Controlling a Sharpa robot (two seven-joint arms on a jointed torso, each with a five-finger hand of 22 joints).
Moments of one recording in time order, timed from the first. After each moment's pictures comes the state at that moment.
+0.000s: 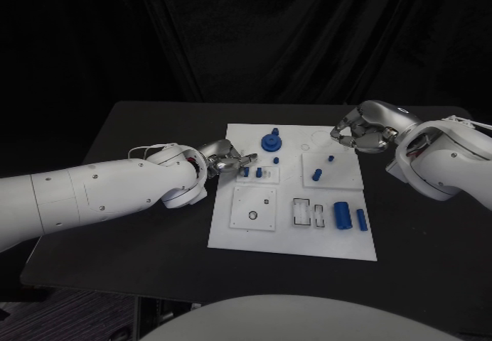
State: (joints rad) left arm 1.25 -0.75 -0.21 1.50 -1.05 -0.31 -0.24; left_hand 0.85 0.18 -0.04 0.29 0.33 1.03 0.04 0.22 1.15 1.47 -0.03 1.57 1.31 1.47 -0.08 1.56 1.31 0.01 1.47 0.04 1.56 1.31; right arm 1.42 -0.98 -0.25 1.64 -1.32 -0.42 -0.15; right_hand 1.41 -0.05 0.27 0.26 0.36 1.04 0.11 0.09 0.18 1.46 0.04 1.55 1.31 1.47 -0.03 1.57 1.31 0.08 1.42 0.08 1.17 1.31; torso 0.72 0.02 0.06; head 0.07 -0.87
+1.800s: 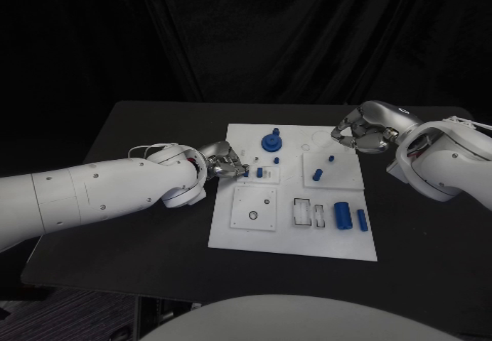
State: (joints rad) left arm 1.25 -0.75 -0.21 1.50 -1.05 -0.28 -0.29; left_hand 1.23 0.00 0.22 0.24 0.59 0.98 0.02 0.33 1.25 1.46 -0.05 1.57 1.31 1.47 -0.10 1.56 1.31 0.01 1.47 0.02 1.56 1.31; right arm 1.42 -0.99 -0.25 1.64 -1.32 -0.42 -0.15; right_hand 1.41 -0.05 0.27 0.26 0.36 1.04 0.11 0.09 0.18 1.46 0.04 1.55 1.31 1.47 -0.03 1.57 1.31 0.08 1.42 0.08 1.17 1.31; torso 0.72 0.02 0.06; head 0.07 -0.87
